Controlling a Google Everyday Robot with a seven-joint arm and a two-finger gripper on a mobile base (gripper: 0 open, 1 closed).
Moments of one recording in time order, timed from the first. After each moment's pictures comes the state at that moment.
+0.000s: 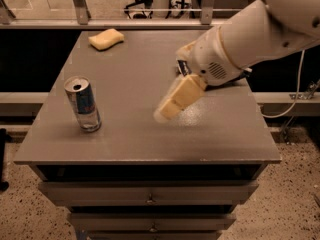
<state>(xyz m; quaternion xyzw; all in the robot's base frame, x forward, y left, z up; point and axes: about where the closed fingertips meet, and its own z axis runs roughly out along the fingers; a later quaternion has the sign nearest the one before) 0.492 -0.035 0.945 -0.56 0.73 0.18 0.34</state>
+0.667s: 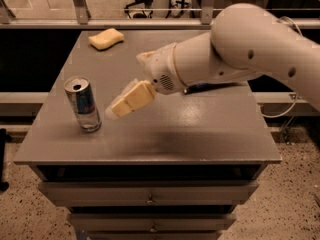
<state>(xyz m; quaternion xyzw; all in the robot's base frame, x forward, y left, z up) 0.523 0.063 0.924 -0.52 0.69 0.28 0.42</state>
